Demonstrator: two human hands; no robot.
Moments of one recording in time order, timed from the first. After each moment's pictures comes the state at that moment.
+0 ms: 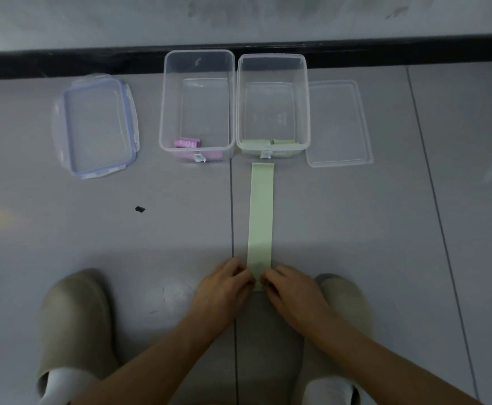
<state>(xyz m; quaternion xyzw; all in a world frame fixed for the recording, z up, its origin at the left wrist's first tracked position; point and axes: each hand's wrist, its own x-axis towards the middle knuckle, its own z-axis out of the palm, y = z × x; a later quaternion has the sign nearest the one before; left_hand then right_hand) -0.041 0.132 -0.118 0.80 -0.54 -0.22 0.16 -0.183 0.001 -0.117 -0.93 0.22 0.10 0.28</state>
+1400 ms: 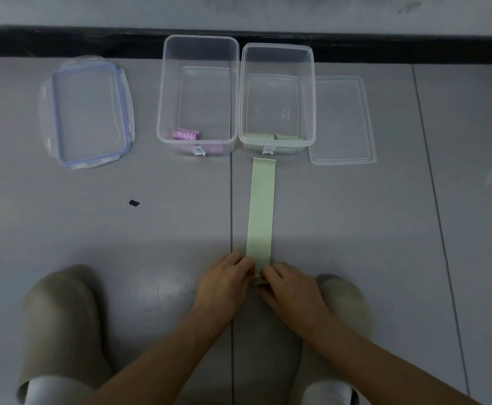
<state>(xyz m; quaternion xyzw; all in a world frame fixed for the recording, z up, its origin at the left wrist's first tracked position) -0.042 0.119 -0.124 0.83 -0.47 -0.25 0.16 -0.180 0.006 -0.125 -0.95 0.23 0.08 0.20</state>
